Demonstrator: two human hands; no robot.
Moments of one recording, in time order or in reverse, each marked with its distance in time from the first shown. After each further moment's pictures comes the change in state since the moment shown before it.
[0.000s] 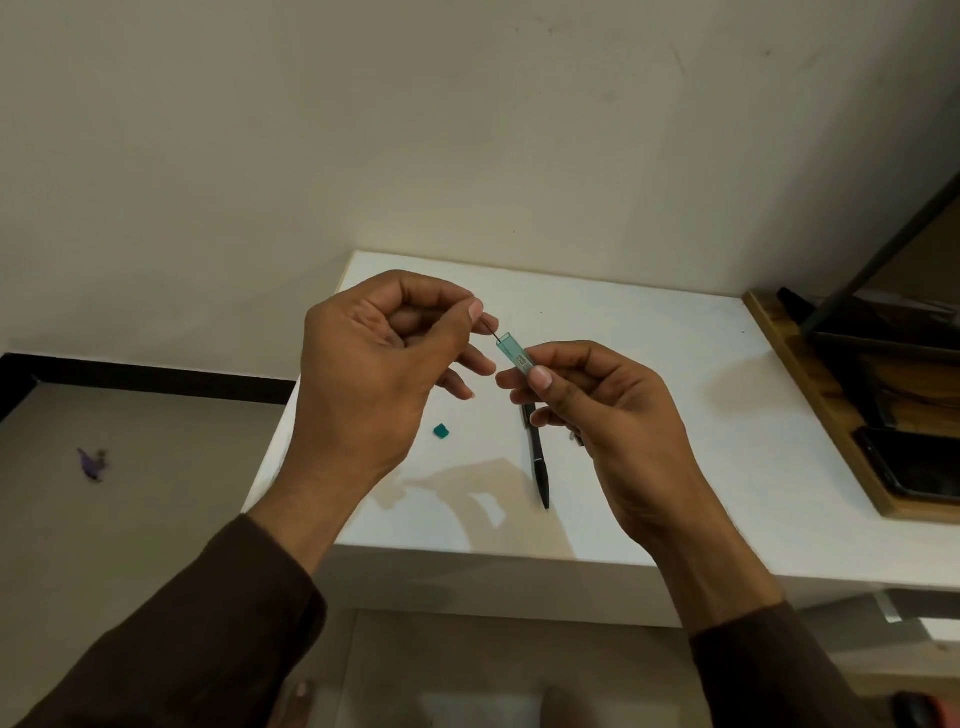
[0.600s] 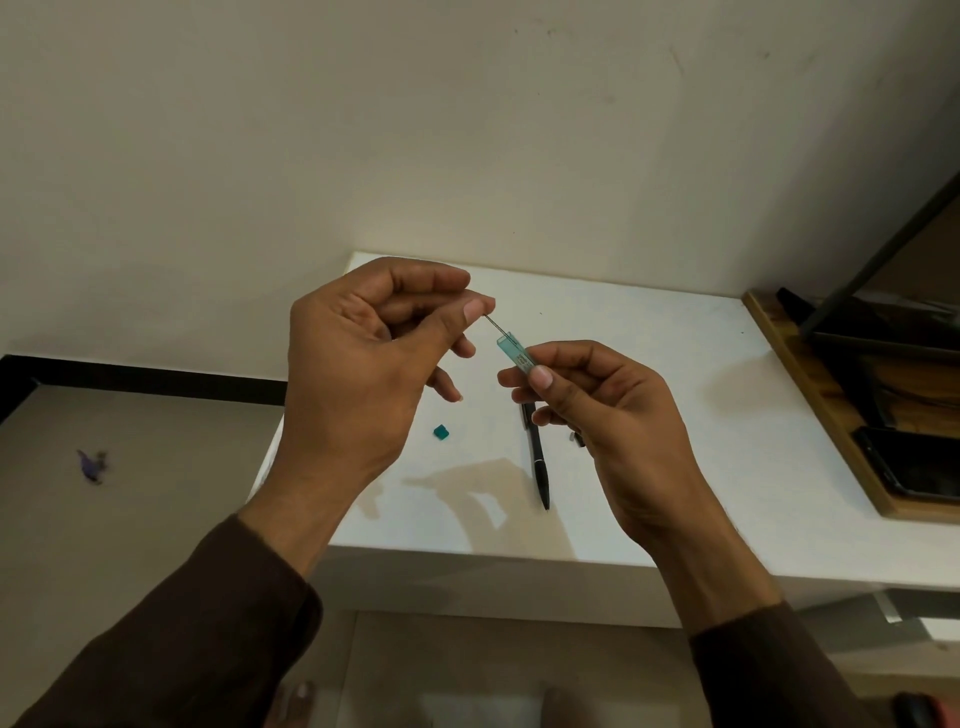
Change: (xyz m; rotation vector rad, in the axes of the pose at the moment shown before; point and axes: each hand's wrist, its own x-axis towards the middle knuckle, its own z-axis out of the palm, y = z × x) left_hand 0.001 0.008 -0.003 -0.021 0.035 0.032; right_hand 0.000 -0.001 0.000 0.001 0.009 -0.006
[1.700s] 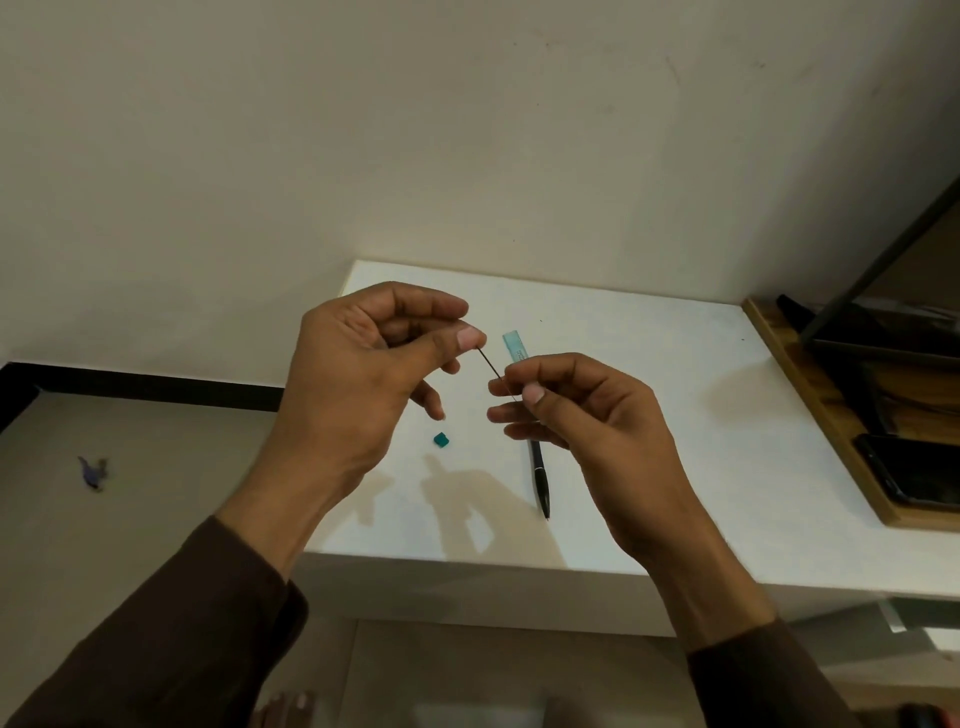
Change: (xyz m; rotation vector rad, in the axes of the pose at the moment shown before) left_hand 0.005 -0.004 -0.009 -0.024 -0.078 -0.188; right_hand -0.005 -0.002 0.006 -0.052 -0.030 -0.001
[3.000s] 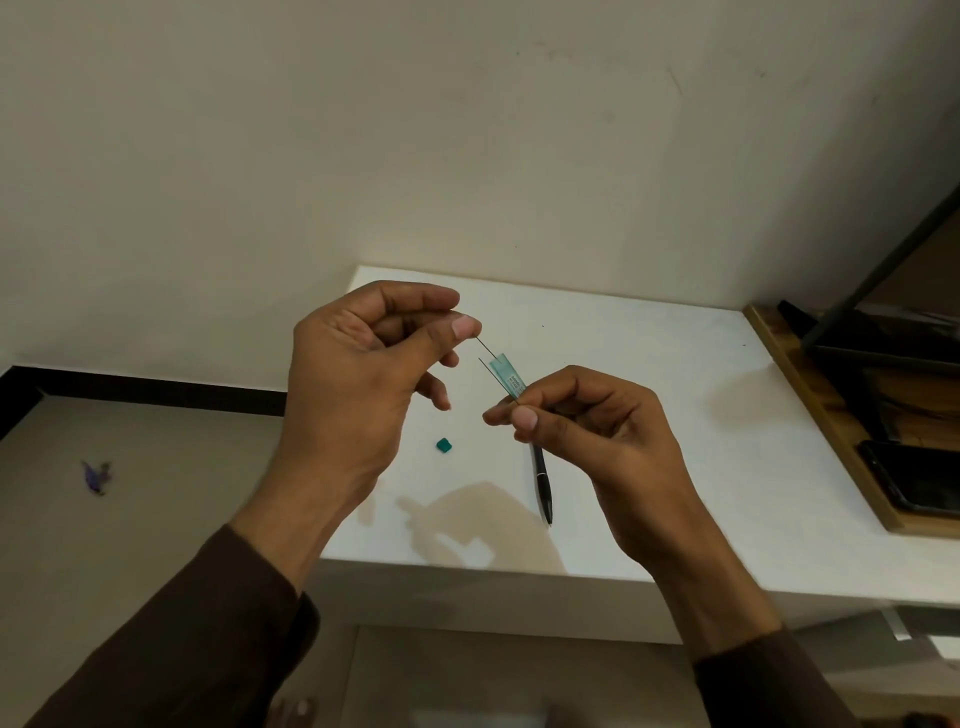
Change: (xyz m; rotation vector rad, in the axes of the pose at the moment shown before) left_hand 0.001 -0.001 0.003 -0.083 0.087 0.027; right_hand -0.003 -0.008 0.001 0.101 -0.101 -0.075
